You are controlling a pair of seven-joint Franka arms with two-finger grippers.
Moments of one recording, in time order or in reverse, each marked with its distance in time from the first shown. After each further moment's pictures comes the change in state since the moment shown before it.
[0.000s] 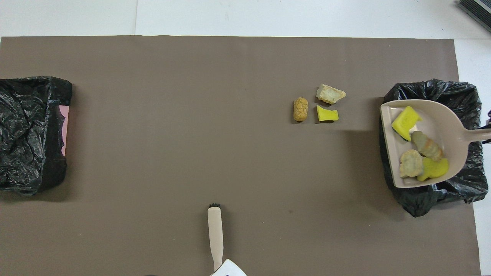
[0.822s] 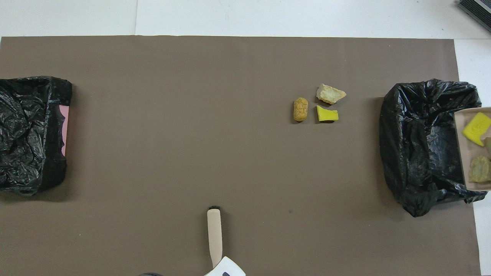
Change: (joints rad) left arm 0.009 0.013 0.013 0.000 -0.017 -0.005 0.029; right arm -0.088 -0.062 0.006 -0.081 -0.491 0.231 0.140
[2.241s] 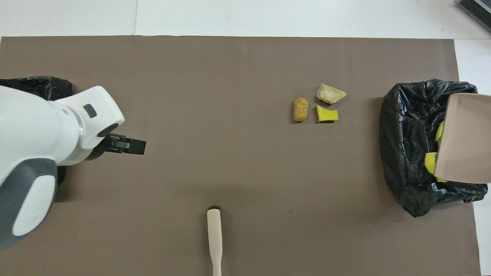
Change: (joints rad) left arm 0.755 0.228 0.025 0.843 0.257 -0.430 0.865; right arm 0.141 -0.233 0.016 -0.166 0.044 -0.096 0.360
